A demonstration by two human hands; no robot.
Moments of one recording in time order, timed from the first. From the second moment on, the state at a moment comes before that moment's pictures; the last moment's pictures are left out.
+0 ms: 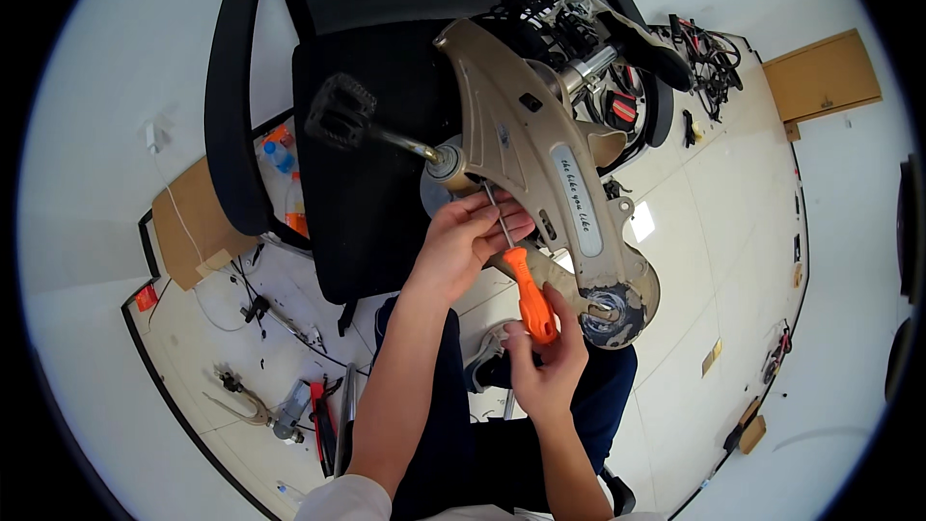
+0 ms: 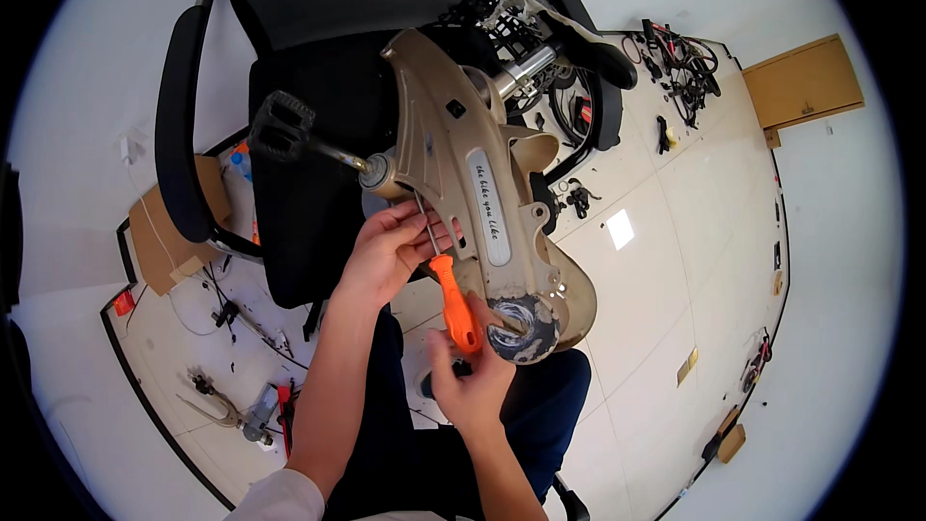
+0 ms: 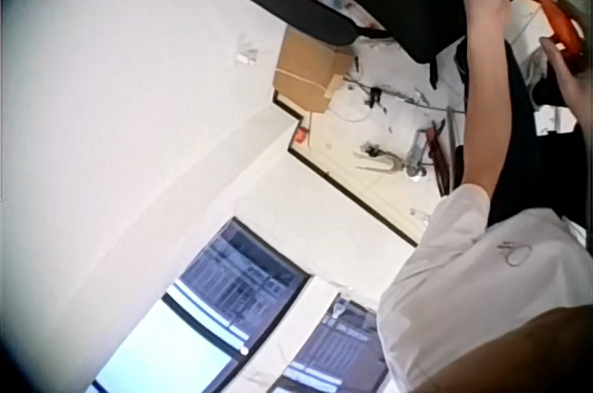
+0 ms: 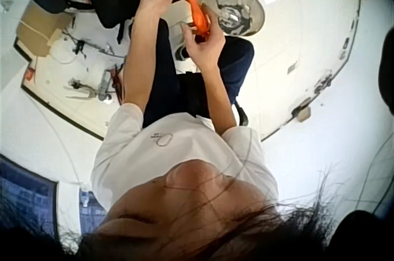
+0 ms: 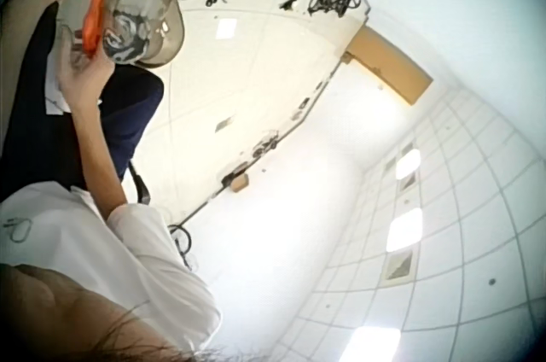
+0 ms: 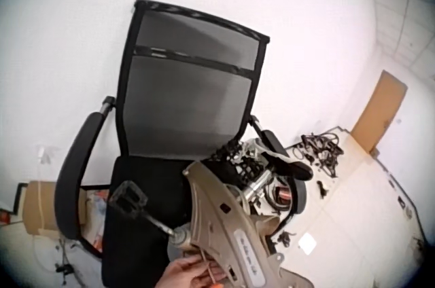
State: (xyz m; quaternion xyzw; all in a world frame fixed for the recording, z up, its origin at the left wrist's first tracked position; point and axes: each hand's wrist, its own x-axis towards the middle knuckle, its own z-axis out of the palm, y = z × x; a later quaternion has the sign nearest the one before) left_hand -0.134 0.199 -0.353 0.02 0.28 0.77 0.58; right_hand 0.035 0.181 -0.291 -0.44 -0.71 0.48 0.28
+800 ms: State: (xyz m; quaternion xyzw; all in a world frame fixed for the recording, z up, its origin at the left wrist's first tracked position) left_hand -0.135 0.197 -0.349 -0.05 0.39 0.73 0.55; right_hand 0.022 0.177 -0.285 -0.43 -0.82 0.33 0.21
